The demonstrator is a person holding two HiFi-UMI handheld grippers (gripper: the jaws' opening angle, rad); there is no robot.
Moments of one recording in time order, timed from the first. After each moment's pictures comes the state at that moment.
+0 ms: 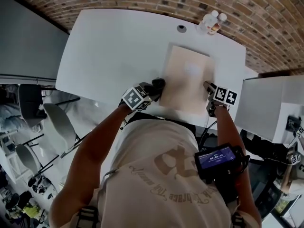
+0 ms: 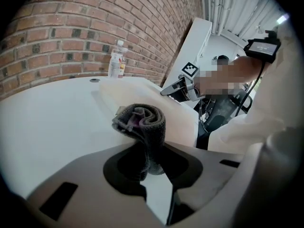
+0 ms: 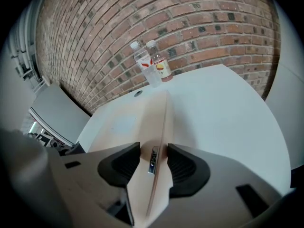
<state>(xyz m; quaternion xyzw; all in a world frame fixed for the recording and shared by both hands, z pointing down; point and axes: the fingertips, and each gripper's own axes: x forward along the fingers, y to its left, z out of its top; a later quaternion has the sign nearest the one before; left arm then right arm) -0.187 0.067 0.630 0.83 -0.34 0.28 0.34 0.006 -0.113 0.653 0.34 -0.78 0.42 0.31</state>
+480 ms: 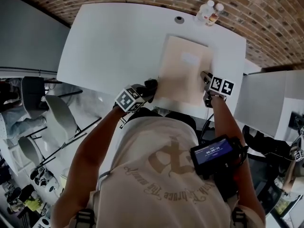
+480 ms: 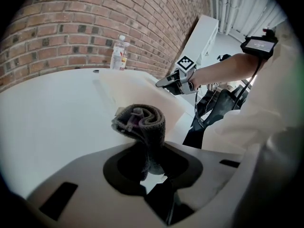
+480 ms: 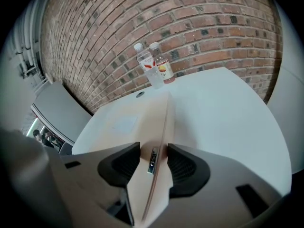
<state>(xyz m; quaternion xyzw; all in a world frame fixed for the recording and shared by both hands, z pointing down) -0.169 0.120 0.629 0.80 -0.36 0.29 0.37 0.005 -0.115 0.652 0.34 -0.79 0.40 0.31</state>
